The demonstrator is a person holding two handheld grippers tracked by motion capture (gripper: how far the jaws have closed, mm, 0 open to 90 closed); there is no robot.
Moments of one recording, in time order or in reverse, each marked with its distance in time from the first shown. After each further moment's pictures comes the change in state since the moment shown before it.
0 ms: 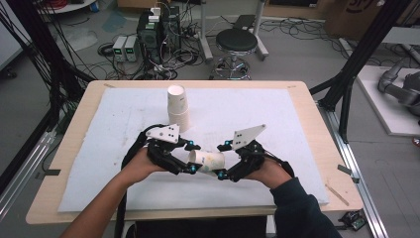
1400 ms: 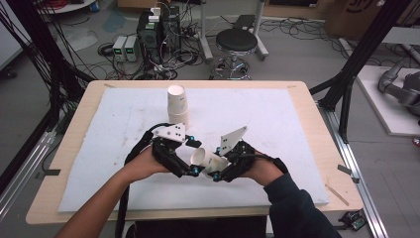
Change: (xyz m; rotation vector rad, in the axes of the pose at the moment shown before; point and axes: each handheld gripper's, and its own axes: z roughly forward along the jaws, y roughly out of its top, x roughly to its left) left arm -0.003 0.014 0.011 0.097 0.023 0.013; right arm 0.002 0.013 0.025 0.208 0.026 -0.128
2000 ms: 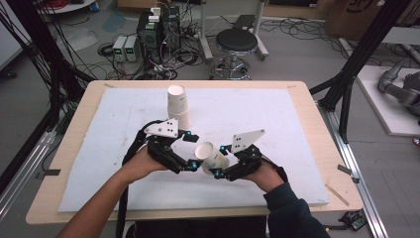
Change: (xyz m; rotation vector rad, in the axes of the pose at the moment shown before) left arm 0.000 0.000 -0.012 -0.115 0.036 -0.022; right arm 0.001 -0.025 -0.004 -0.237 -0.018 0.113
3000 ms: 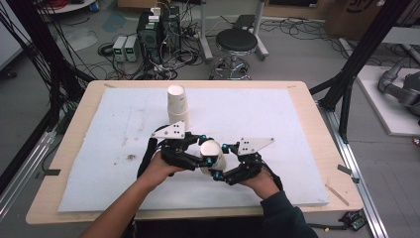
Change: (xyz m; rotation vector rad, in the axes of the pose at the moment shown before) left arm -0.002 -0.010 0.032 -0.226 -0.034 -0.072; right arm 0.003 -0.028 0.009 -0.258 -0.013 0.103
